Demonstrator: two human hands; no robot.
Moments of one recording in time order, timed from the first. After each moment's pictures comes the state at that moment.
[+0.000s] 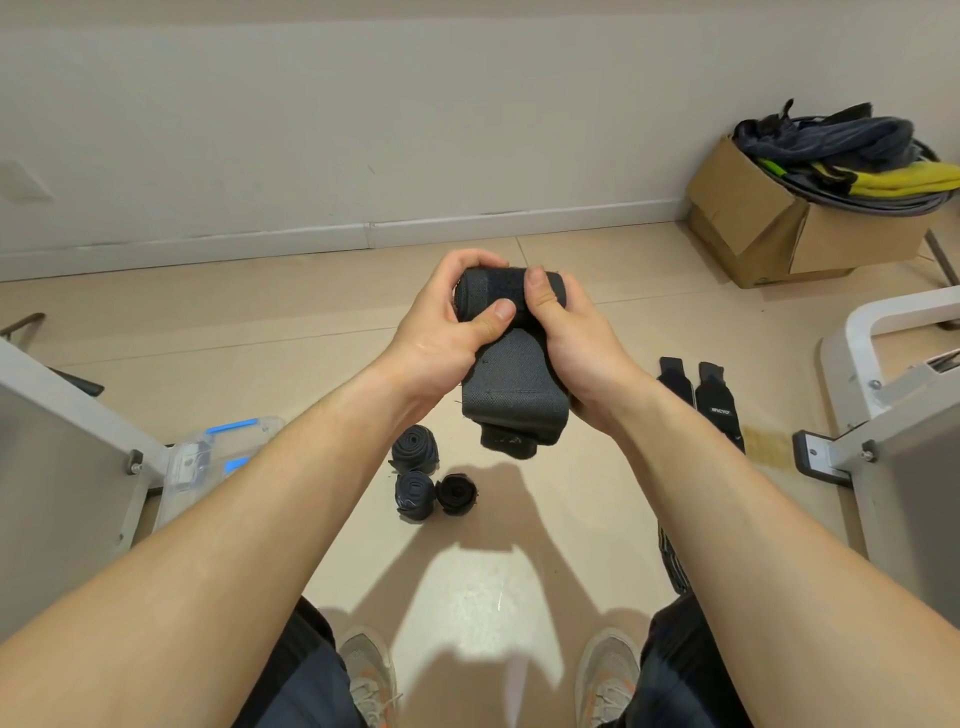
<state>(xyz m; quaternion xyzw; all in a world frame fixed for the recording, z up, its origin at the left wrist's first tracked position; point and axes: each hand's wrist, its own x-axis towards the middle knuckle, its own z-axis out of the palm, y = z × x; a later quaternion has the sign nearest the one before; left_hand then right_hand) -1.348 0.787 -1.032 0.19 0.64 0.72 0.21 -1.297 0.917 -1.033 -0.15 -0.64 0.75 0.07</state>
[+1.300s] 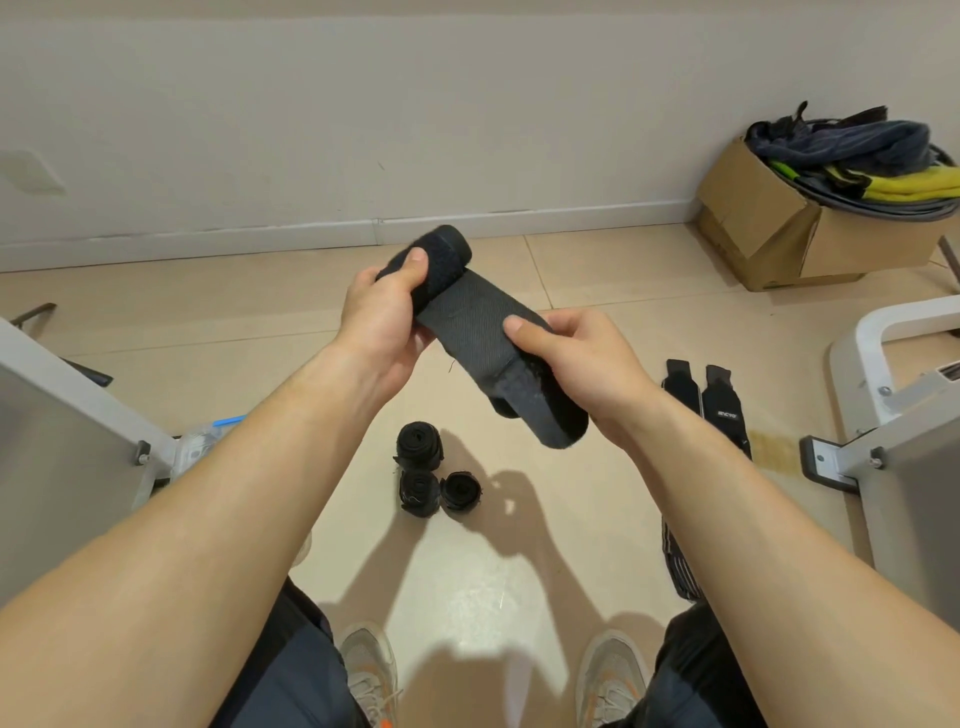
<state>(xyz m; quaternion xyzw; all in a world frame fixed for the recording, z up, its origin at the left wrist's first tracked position) -1.380 0.766 -1.029 -0.10 0.56 0.81 0.14 -1.283 0.920 -1.036 -0.15 -0.73 0.66 0.02</state>
